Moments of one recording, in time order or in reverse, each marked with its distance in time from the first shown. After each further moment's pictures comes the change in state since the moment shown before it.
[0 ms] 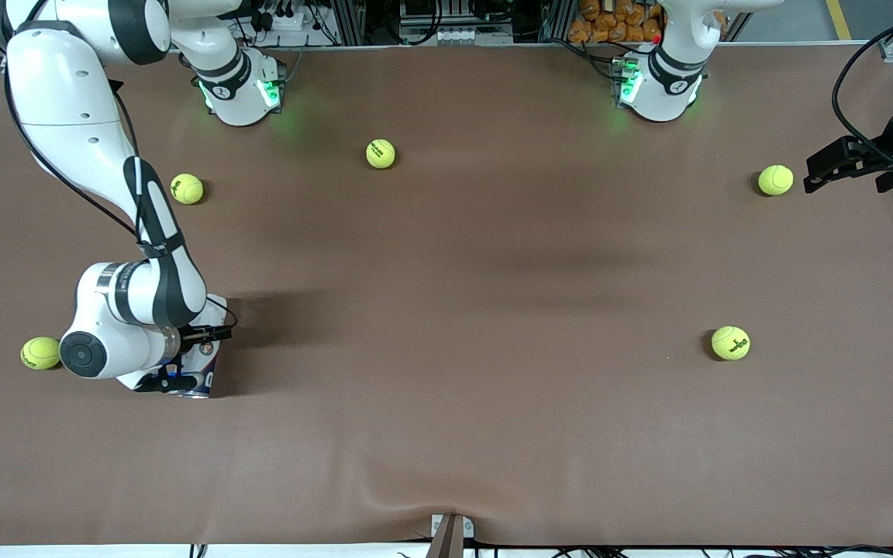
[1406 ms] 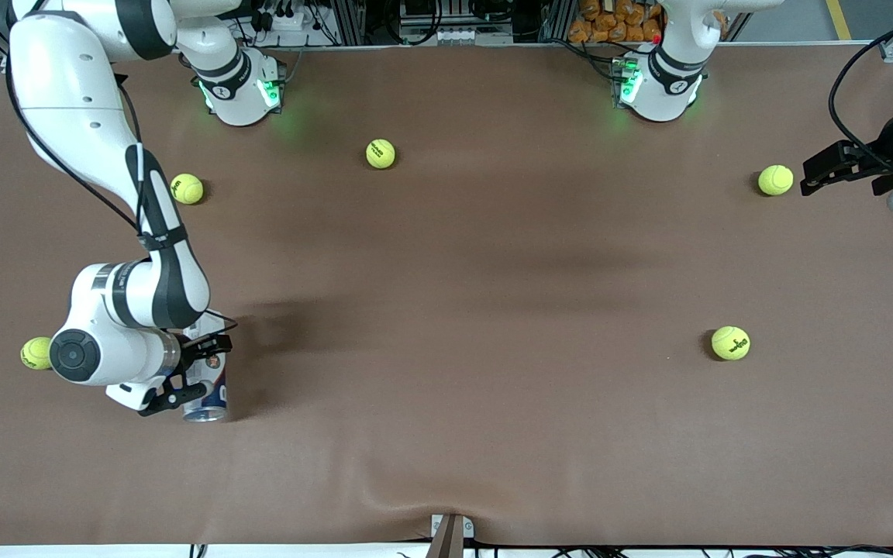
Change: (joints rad) left arm 0.000 0.008 0.000 -0.001 0.000 0.000 0.000; right arm 0.048 -0.030 0.023 0.116 0.001 0.016 -0.333
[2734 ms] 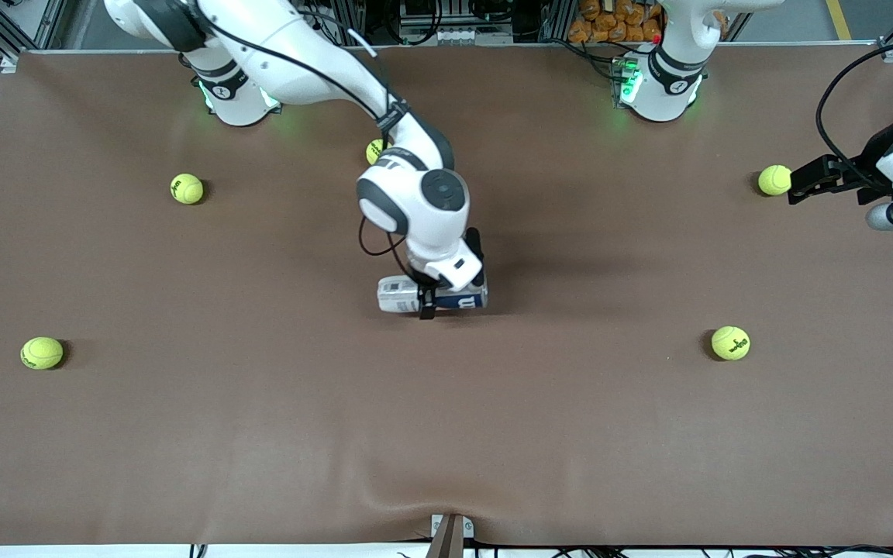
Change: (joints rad) left arm -0.004 0.039 -0.005 -0.001 -0.022 -0.006 0.001; right arm 0.590 0.054 0.170 0.027 -0.465 0.159 -0.202
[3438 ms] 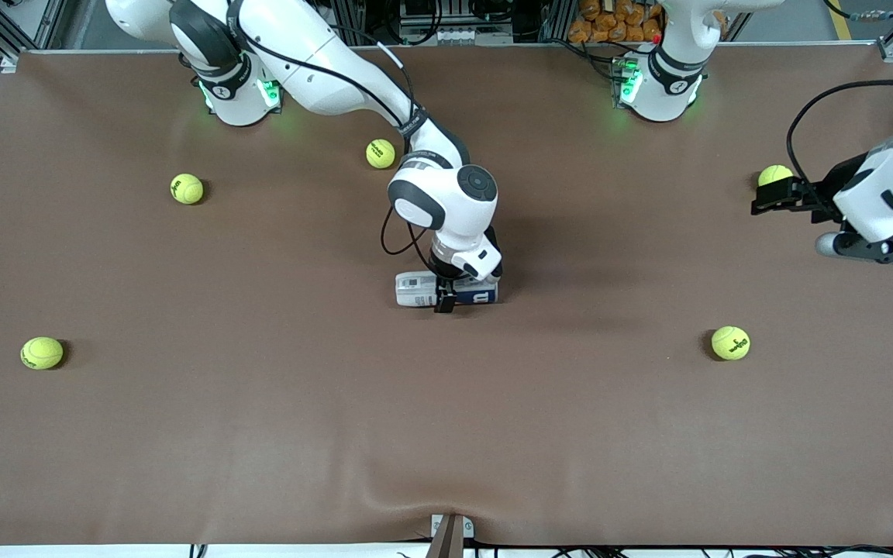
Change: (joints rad) left arm 0.005 0.096 0.001 -0.003 -0.103 -0.023 0.103; right arm 0.058 0.089 -0.010 0.057 -0.086 0.013 0.076
